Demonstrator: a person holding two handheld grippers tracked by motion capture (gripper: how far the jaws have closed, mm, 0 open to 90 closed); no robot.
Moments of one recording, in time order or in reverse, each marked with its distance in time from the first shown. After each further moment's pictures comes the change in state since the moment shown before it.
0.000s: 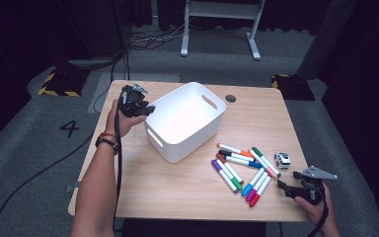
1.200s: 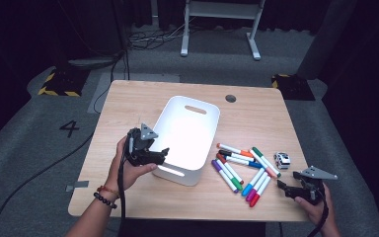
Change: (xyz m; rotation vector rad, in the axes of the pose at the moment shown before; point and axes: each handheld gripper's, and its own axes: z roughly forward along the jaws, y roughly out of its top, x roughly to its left) left arm -0.133 -0.069 -0.066 -0.037 0.033 0.020; right arm 0.000 0.000 0.000 -0.001 0.004 -0.001
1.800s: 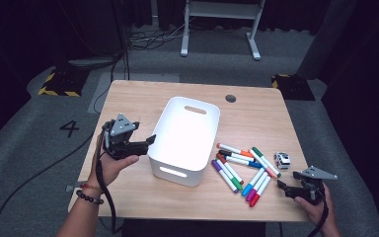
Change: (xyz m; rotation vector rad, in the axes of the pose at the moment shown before) left arm 0.043 -0.003 -0.042 -0.221 -0.025 -0.013; right arm 0.000 0.000 0.000 0.000 -0.002 -0.001
